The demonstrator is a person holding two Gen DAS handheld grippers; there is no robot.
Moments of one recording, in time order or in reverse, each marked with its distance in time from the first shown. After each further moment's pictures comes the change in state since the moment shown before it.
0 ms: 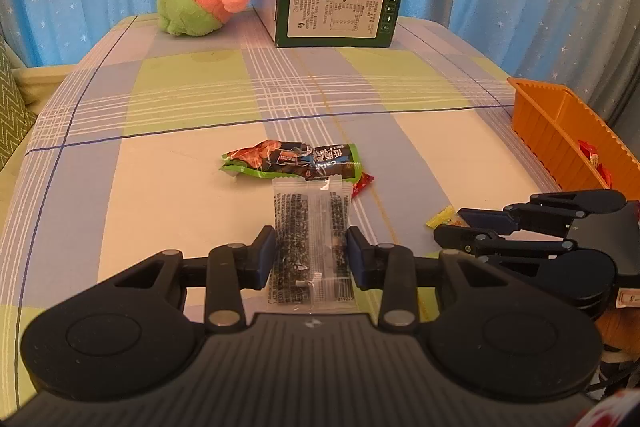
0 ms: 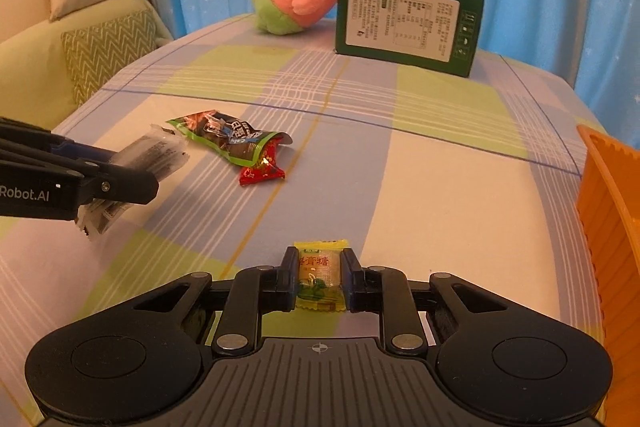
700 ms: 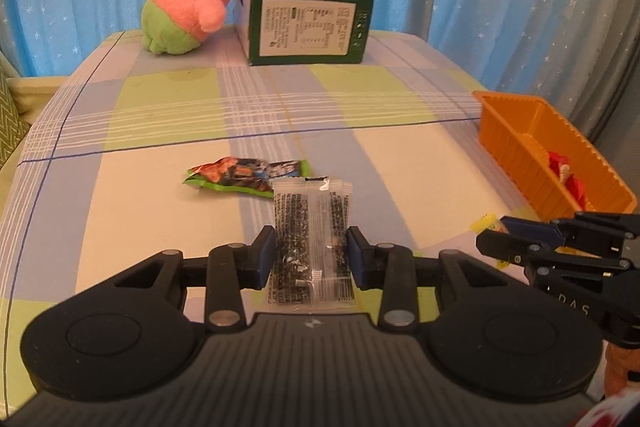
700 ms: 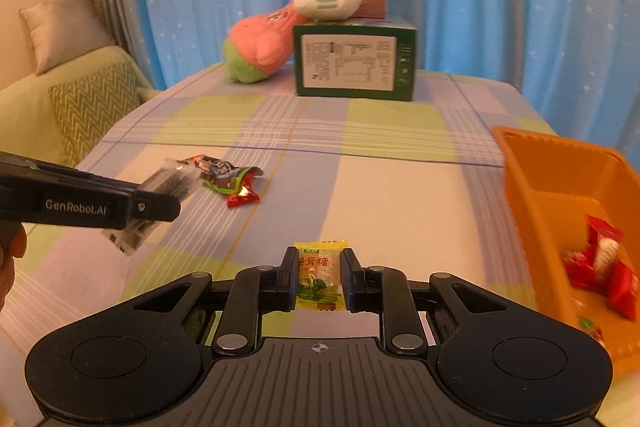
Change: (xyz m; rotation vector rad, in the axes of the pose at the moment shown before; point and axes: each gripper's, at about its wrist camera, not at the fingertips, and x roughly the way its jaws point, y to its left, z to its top) left arm -0.027 -0.037 0.004 -0.002 -0.039 -0.026; right arm -0.085 -0.016 -0.015 0.107 -0.109 -0.048
